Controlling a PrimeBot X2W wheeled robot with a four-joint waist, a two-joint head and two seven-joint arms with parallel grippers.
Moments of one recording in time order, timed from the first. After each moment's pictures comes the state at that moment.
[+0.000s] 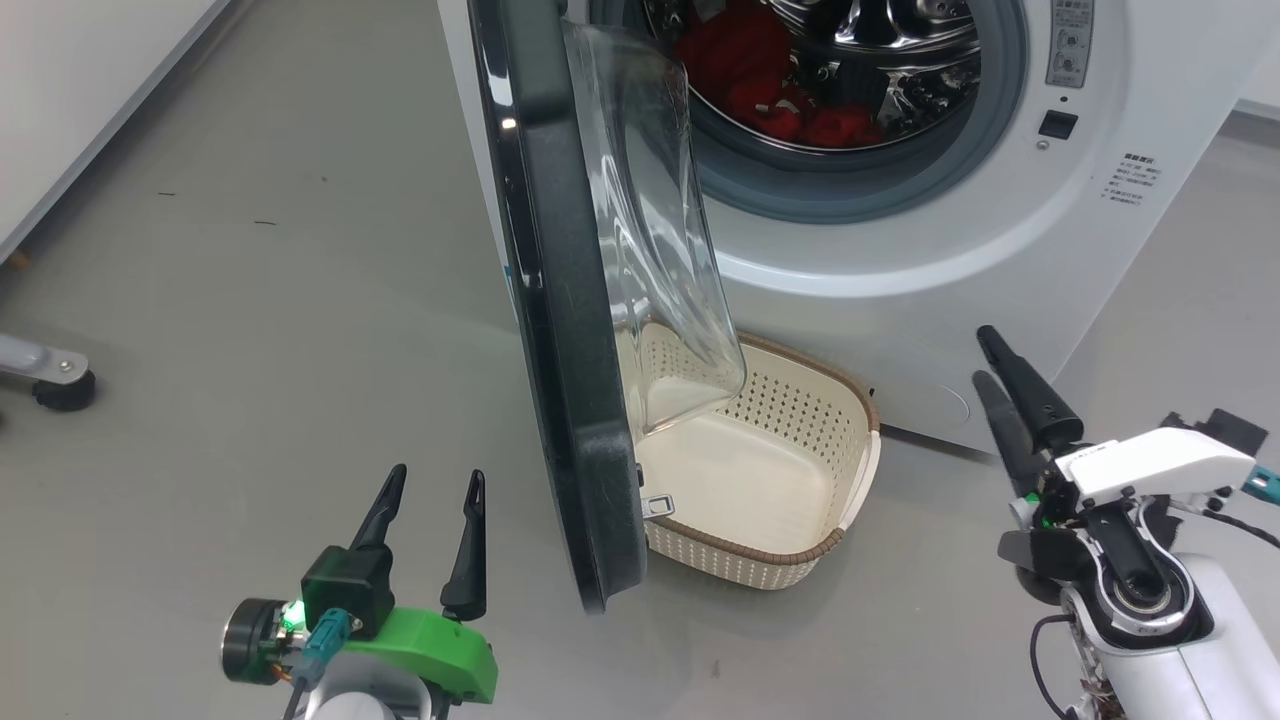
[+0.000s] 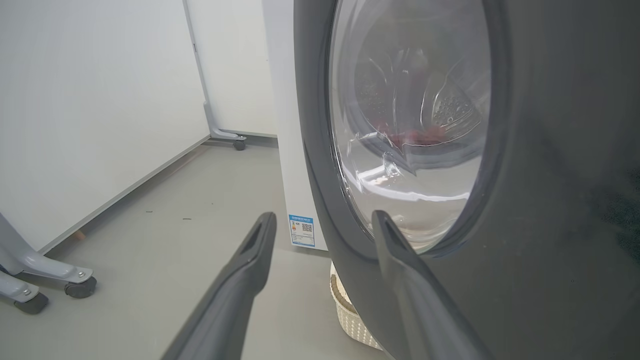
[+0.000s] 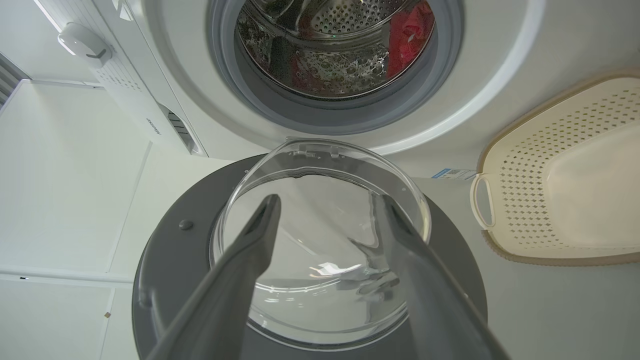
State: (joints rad) left arm -0.12 0.04 -0.36 0.29 -0.36 0.12 -0.25; right arm -0.20 -0.11 0.13 0.19 1.65 0.12 0.19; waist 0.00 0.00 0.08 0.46
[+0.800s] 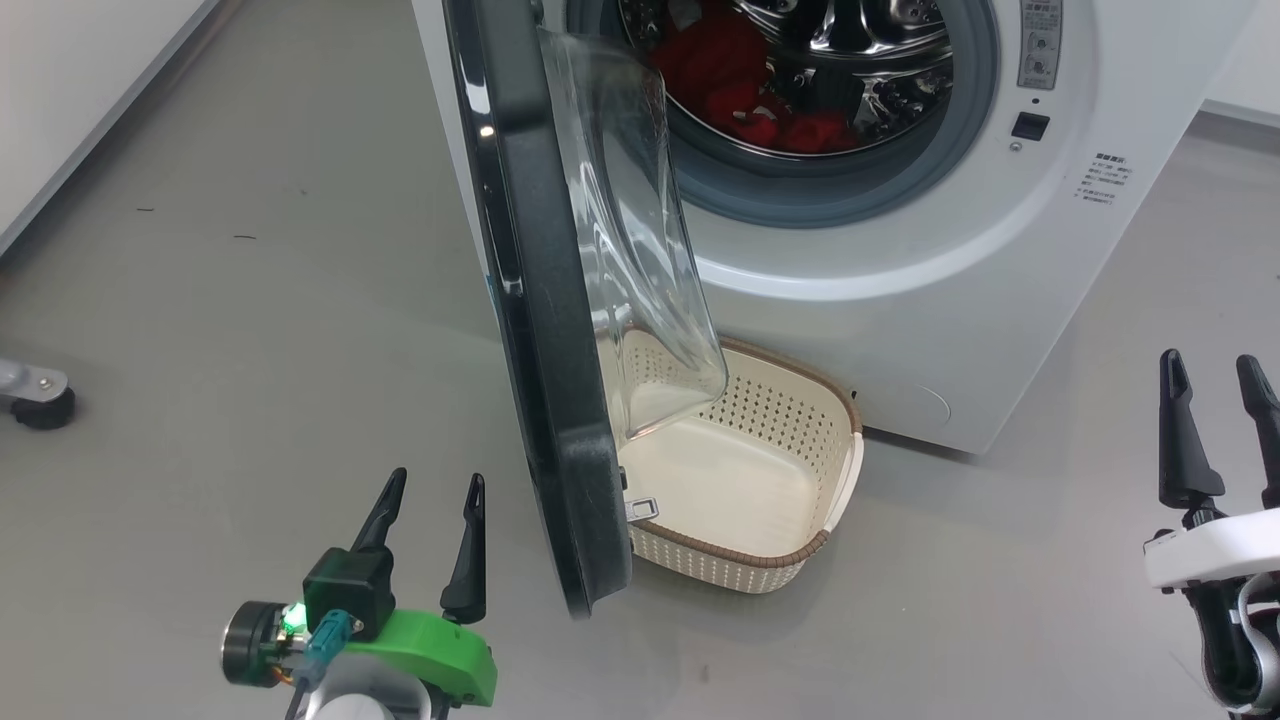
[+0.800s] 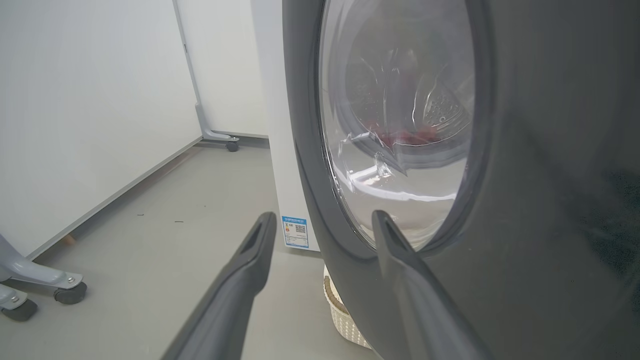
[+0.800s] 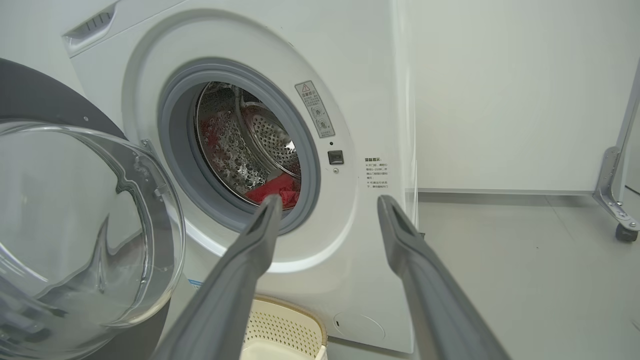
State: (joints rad) left arm -0.12 0.04 -0.36 0.30 -0.36 0.12 -0.25; right arm -0.05 -0.39 0.14 0.15 0.71 0.10 -0.28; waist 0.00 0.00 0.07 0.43
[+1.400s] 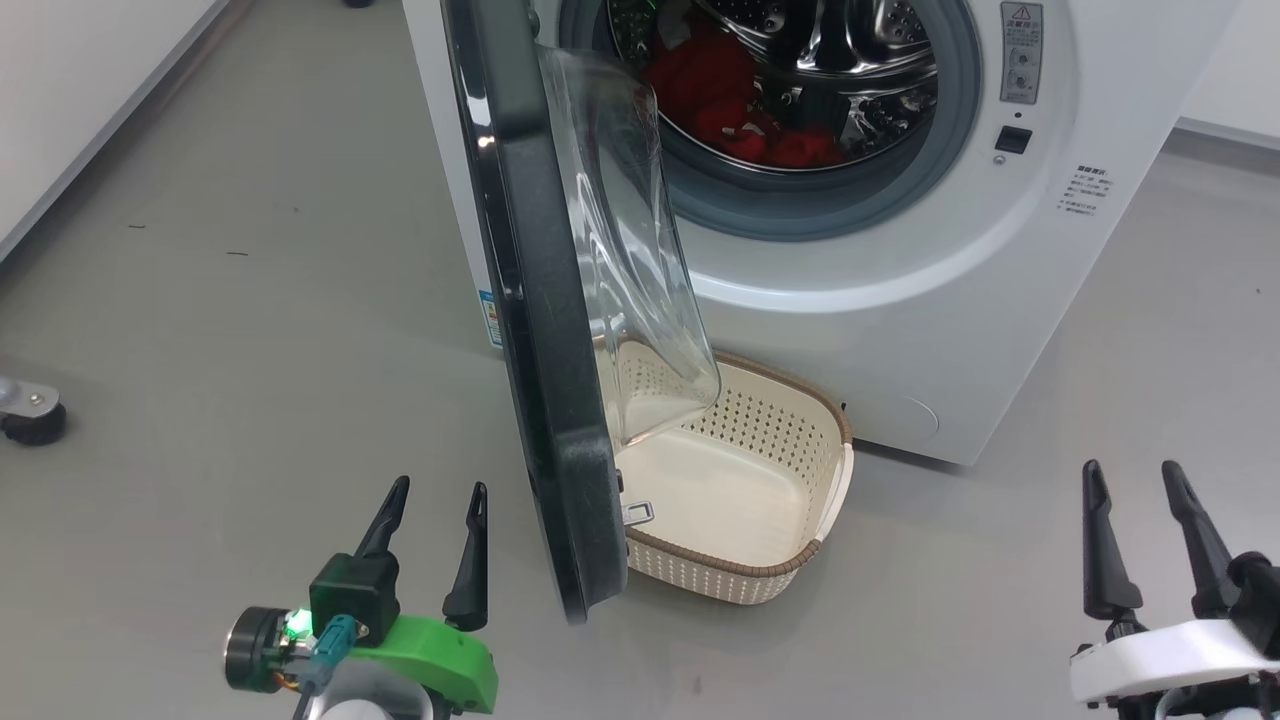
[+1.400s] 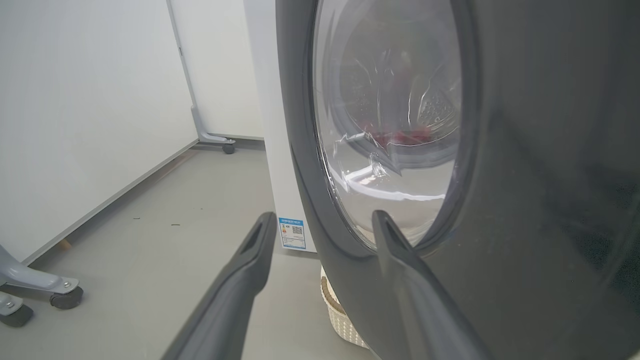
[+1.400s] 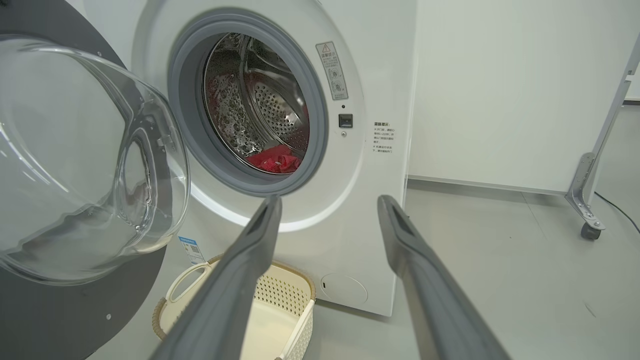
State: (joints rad) left arm -0.12 0.04 -0.37 0.32 -0.35 0.12 -0.25; right arm 0.13 -0.21 0.05 0.05 0.41 0.00 -0.26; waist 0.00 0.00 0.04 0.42
